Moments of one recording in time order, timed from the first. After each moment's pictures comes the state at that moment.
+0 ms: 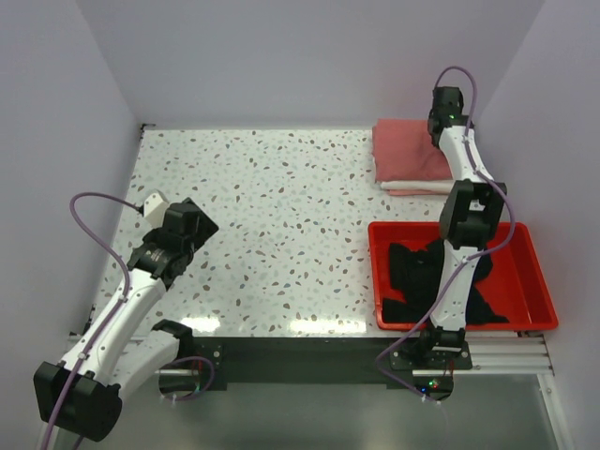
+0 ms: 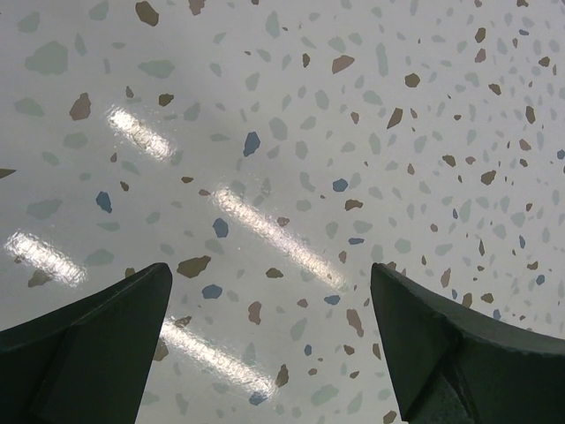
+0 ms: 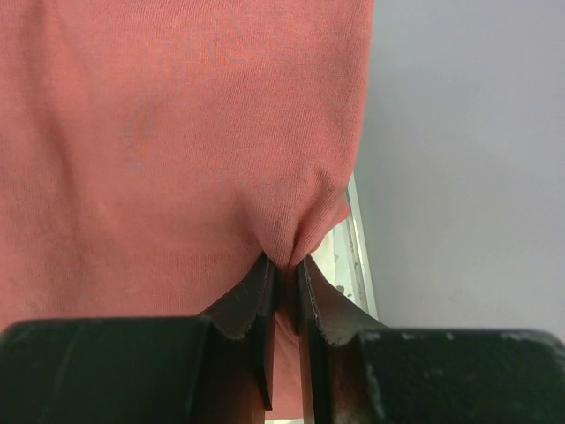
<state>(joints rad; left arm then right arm) -0.30 0.89 0.72 -0.62 -0.50 -0.92 -0.06 2.27 2.12 -0.62 0.50 -0.21</state>
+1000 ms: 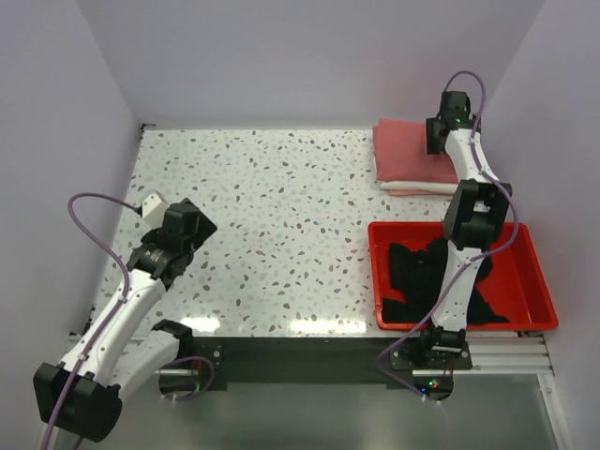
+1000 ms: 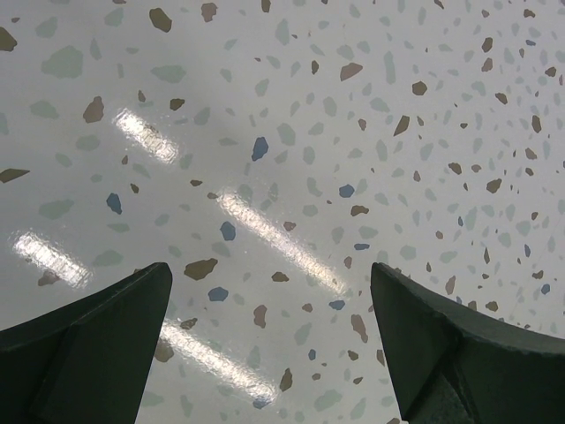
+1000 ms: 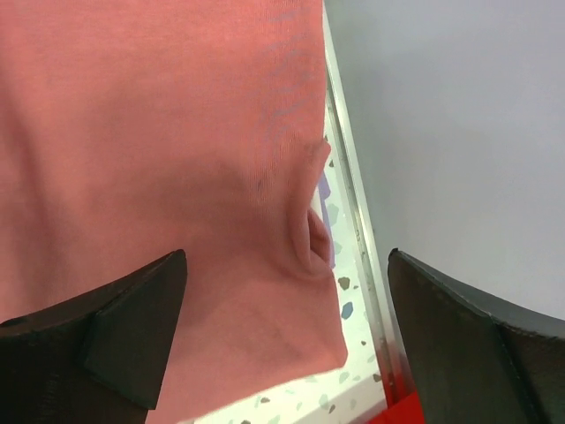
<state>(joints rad) -0.30 0.88 0.72 -0.63 -0.52 -0.92 -0.11 2.26 2.07 -0.60 0.47 -0.16</state>
